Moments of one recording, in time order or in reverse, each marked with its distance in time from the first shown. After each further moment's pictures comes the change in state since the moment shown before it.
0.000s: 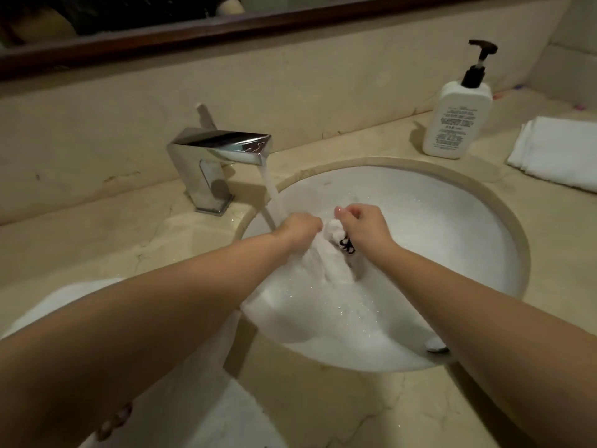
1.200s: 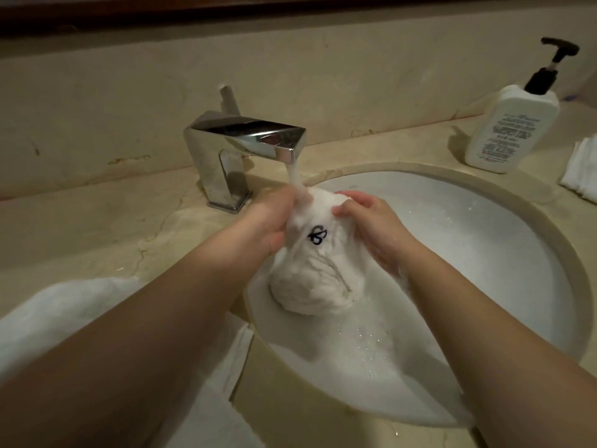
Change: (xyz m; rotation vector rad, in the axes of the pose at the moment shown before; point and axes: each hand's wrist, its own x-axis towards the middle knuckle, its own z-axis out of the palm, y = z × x) left_hand -0.005 0.006 -0.060 -0.599 0.102 -0.066; right_hand 0.008 -0.034 0.017 0.416 -0.299 0.068
